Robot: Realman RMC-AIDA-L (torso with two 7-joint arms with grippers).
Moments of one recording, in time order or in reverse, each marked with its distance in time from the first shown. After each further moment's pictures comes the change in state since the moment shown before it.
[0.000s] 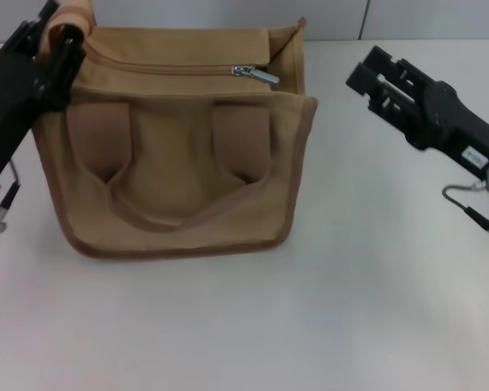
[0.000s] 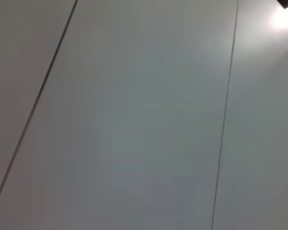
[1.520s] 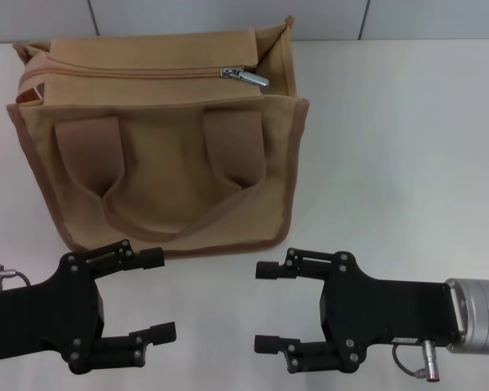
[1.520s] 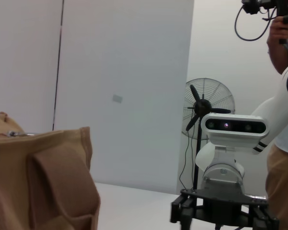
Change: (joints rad) left arm 0.197 0.015 0.457 0.464 0.395 0.272 -0.185; right arm 0.007 0.006 -0.348 0.043 -0.253 -0.059 -0.428
